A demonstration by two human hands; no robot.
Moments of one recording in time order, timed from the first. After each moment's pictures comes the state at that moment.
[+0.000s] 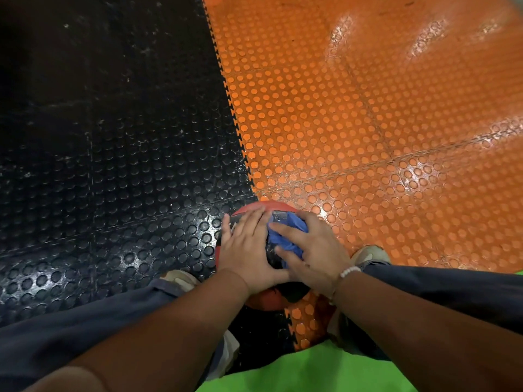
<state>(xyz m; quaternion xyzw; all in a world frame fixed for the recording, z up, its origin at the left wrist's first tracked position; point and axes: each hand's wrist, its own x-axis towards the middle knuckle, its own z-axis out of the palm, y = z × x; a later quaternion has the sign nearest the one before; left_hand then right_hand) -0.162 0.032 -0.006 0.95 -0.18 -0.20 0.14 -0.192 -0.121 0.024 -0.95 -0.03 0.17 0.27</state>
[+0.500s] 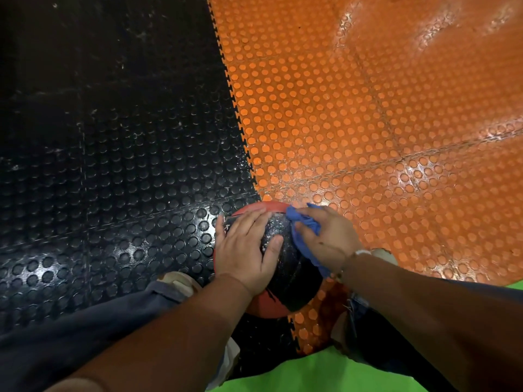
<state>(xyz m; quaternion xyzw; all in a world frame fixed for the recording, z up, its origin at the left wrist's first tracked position) -0.157 0.035 -0.026 0.95 -0.13 -0.07 0.26 -0.154 -0.131 0.013 -0.93 0.10 0.19 0.29</state>
